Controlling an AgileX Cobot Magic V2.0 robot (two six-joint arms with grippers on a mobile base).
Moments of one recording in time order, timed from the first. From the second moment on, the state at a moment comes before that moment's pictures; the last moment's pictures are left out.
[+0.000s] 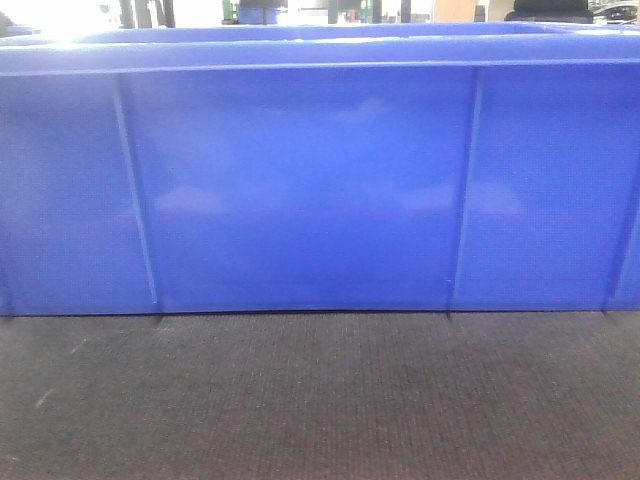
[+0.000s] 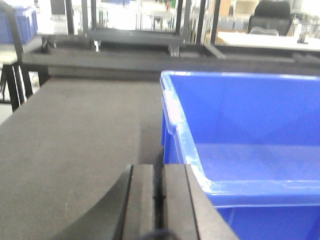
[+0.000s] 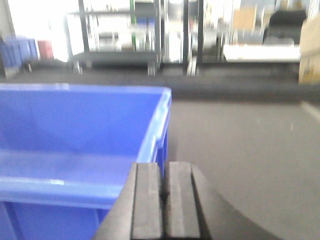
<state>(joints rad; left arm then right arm) -0.06 0.29 -0.38 0.13 0.21 -0.16 0.21 0.12 -0.38 -0.13 0.30 0.17</state>
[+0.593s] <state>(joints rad) -0.06 0.24 -0.37 0.13 0.21 -0.16 0.21 0.10 -0.38 -0.13 0.30 0.16</state>
